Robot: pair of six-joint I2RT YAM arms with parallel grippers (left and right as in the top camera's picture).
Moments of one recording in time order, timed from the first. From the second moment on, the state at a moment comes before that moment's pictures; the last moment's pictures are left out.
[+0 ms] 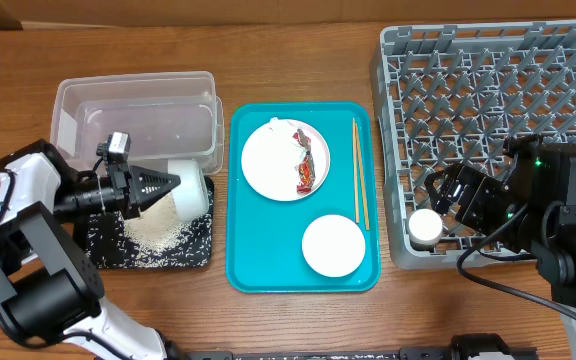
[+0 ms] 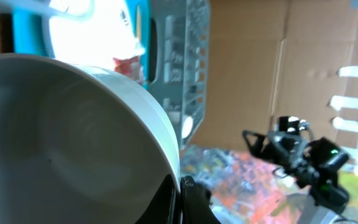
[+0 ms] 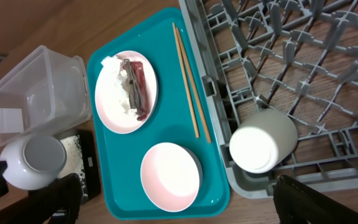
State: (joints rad) left arm 0.51 1.89 1.26 -1.62 1.22 0.72; right arm 0.03 1.00 1.27 -1.22 -0.29 0.48
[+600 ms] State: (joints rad) left arm -0.07 1.33 1.24 -1.20 0.37 -0.12; right arm 0.03 1.00 1.27 -1.21 -0.29 0.48
